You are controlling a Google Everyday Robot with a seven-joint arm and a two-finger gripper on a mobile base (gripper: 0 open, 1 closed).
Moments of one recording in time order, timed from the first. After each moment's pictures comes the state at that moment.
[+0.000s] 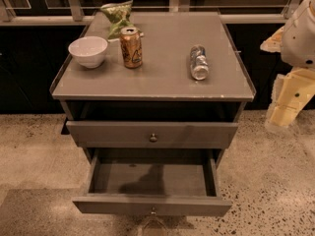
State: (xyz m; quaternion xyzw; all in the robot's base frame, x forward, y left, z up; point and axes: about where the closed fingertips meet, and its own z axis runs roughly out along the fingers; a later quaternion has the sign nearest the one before) arm 0.438 -0.217 0.976 -0.60 0.78 -0.03 0.16
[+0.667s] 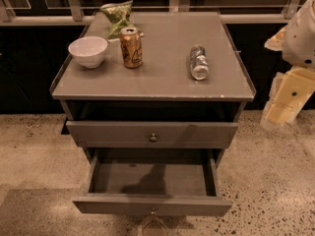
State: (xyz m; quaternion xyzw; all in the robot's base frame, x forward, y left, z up) arm 0.442 -0.218 0.978 -0.58 0.80 -0.04 0.18
